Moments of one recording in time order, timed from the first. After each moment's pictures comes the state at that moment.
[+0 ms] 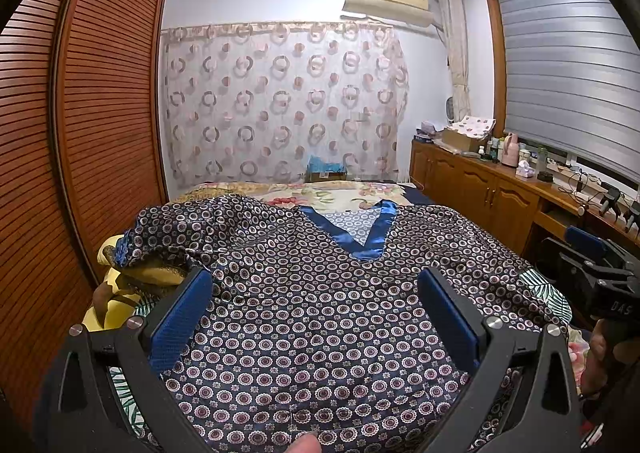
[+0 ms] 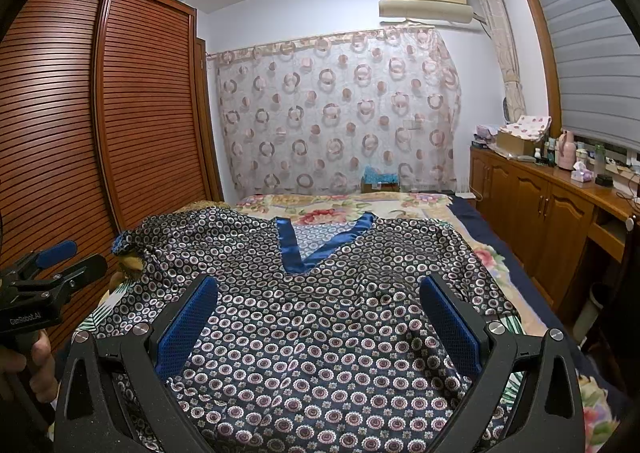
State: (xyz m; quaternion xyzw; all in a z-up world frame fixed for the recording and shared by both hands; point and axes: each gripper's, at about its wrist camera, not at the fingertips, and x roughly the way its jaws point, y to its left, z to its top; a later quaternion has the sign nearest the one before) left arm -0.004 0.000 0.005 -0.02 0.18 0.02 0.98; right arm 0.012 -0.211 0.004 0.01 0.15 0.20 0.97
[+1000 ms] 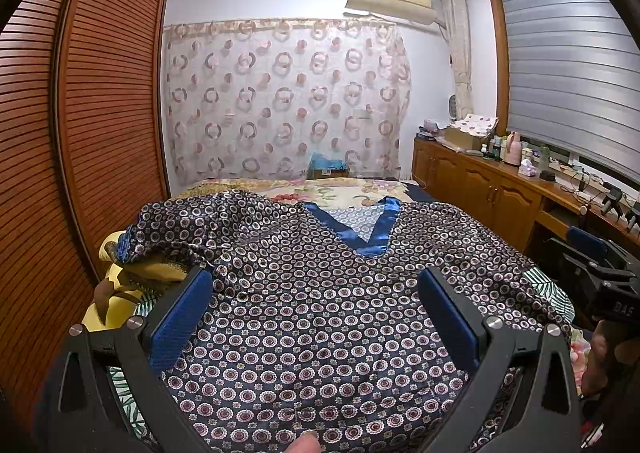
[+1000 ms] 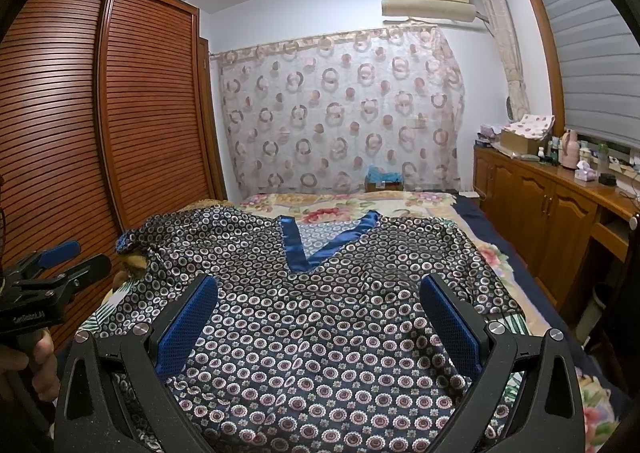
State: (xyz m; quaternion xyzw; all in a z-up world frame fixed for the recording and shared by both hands) left arm -0.004 0.009 0.005 -0.02 0.19 0.02 0.98; right arm 0.014 -0.207 0.001 0.01 0.15 0.20 0.97
